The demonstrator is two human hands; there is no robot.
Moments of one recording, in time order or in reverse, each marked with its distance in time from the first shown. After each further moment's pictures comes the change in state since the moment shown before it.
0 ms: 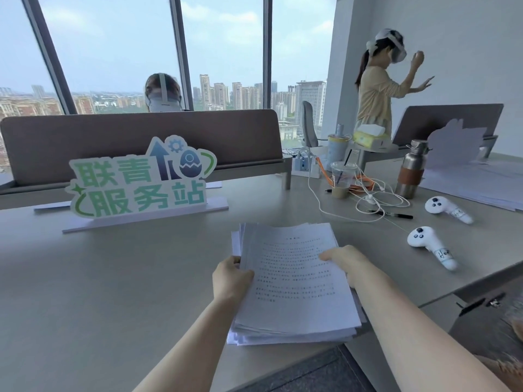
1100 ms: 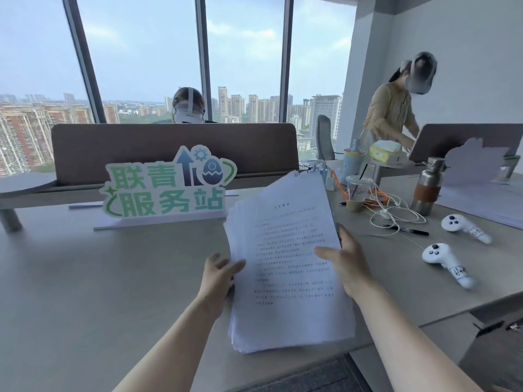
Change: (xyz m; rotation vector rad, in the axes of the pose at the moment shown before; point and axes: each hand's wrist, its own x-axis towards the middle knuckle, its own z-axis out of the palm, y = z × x) left_hand 0.005 -0.020 -0.060 -0.667 -0.134 -0.161; right_hand -0.073 -0.026 0.027 0.359 -0.098 -0.632
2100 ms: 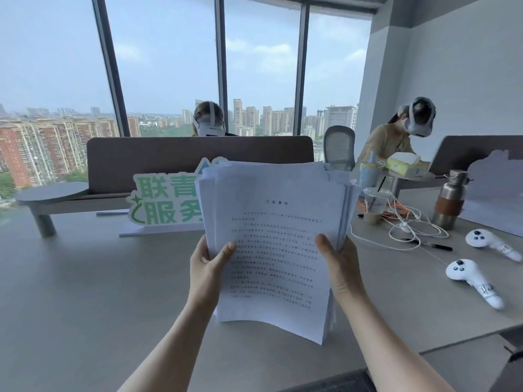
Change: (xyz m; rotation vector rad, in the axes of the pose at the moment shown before) left_hand -0.051 0.059 -0.024 -0.028 -0.002 0.632; right_hand -0.014 -0.018 0.052 0.201 0.006 -0.351
